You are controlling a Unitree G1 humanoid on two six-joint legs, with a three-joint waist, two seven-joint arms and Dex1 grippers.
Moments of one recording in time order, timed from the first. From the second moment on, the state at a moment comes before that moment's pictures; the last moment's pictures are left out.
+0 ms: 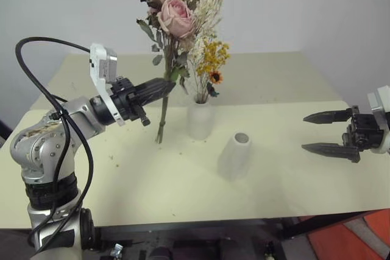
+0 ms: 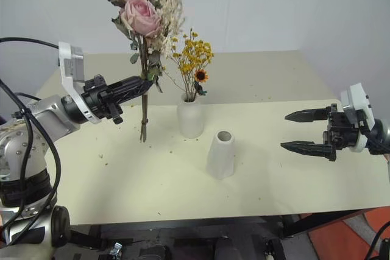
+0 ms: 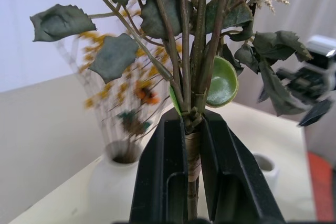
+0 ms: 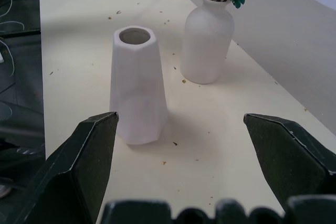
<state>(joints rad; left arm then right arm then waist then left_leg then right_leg) -0.74 0.53 0.31 -0.31 -0.83 0.98 -0.73 -0.46 -1.05 -0.26 0.20 0.58 0.27 1.54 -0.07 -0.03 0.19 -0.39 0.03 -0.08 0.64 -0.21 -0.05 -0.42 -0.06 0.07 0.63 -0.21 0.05</state>
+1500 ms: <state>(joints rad) -0.94 0.13 0.00 0.00 -0.77 0.63 -0.86 -0.34 -1.02 -0.33 0.05 0.61 0.27 1.45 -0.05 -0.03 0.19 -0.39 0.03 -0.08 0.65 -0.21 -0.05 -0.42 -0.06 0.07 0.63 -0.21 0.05</state>
